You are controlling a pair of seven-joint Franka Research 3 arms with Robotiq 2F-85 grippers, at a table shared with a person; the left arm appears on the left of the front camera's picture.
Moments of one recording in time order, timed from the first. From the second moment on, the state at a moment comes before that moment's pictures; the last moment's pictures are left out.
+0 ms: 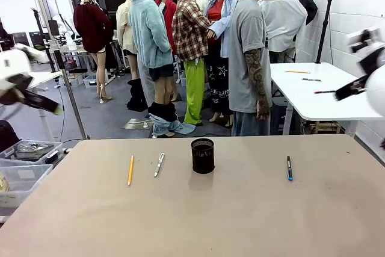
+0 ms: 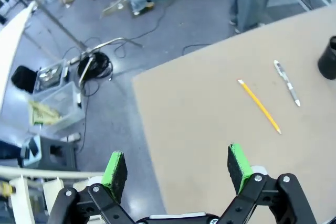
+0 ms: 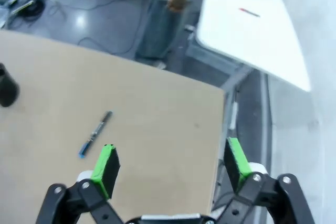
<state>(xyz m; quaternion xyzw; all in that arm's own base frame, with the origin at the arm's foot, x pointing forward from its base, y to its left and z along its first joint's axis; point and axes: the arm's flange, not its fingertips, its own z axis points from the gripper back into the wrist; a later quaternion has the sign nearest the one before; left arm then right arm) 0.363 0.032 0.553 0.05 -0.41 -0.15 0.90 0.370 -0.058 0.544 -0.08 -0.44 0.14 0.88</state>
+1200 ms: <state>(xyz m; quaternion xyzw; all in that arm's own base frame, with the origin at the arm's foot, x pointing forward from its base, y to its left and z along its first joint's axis) 0.328 0.101 0.575 0.04 -0.43 -0.08 0.90 0.407 0.012 0.449 -0.09 -0.30 0.17 0.93</state>
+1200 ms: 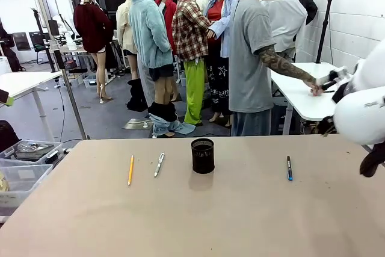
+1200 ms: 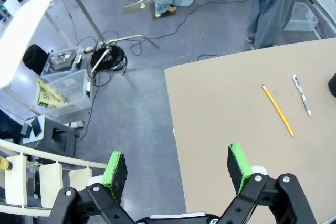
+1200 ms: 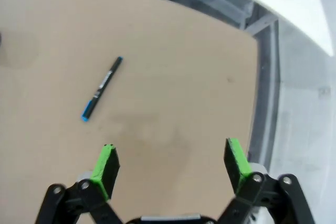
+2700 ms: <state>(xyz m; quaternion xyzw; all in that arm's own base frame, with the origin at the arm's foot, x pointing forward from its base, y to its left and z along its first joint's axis) 0.328 0.101 0.575 0.04 -0.43 -0.08 0.90 0.576 0.064 0.355 -0.02 -0.08 0.10 0.99</state>
